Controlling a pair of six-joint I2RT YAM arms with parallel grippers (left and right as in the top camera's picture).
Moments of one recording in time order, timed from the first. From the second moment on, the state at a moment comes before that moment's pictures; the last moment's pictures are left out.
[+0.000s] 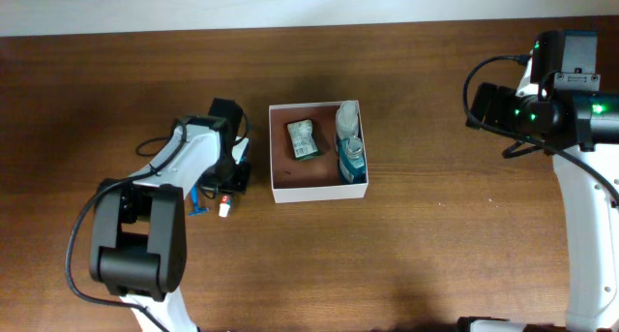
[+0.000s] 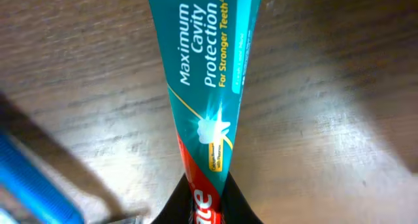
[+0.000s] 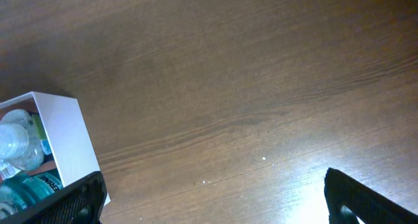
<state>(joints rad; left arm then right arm) -0.19 1.97 1.30 -0.96 -0.03 0.00 -0.09 1.48 1.65 -1.22 0.09 0.24</state>
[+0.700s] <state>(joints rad) -0.31 1.81 1.68 -1.04 0.20 -0.24 -0.09 1.48 1.65 -1.22 0.09 0.24</state>
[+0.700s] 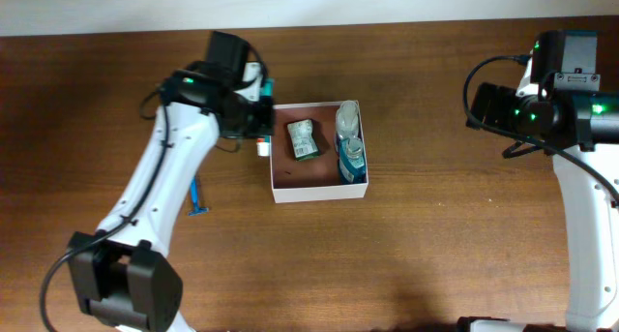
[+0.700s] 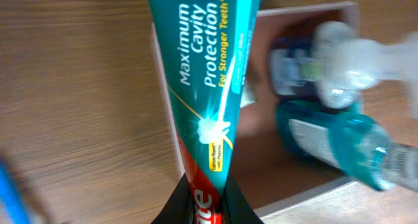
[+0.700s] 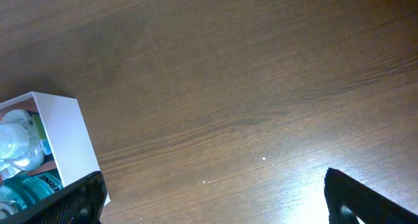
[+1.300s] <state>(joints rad) -0.48 1.93 1.68 -0.92 0.09 -0.39 -0.09 1.48 1.65 -1.22 0.09 0.24</state>
